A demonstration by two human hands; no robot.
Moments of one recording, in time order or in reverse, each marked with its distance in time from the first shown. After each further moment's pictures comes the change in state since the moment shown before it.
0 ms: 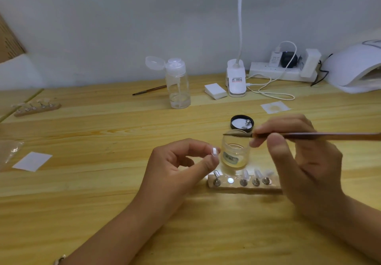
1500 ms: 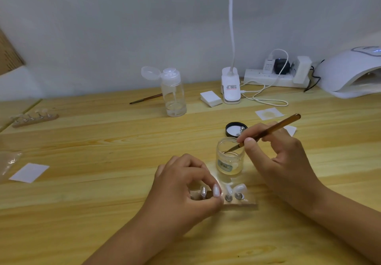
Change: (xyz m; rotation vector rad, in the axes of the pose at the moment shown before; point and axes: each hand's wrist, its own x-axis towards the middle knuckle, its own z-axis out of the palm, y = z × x) left_hand -0.008 0.006 0.010 0.654 -0.126 0.006; right_hand 0.010 0.011 0.003 -0.133 -0.139 0.352
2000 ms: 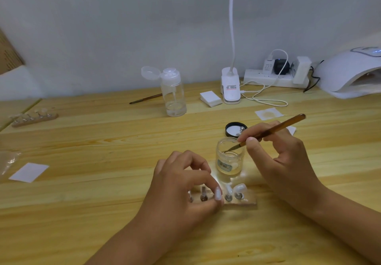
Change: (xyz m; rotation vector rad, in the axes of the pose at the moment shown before) left_hand -0.002 -0.005 0.001 0.092 0.062 0.164; right_hand 0.000 0.001 0.000 0.033 0.027 -0.051
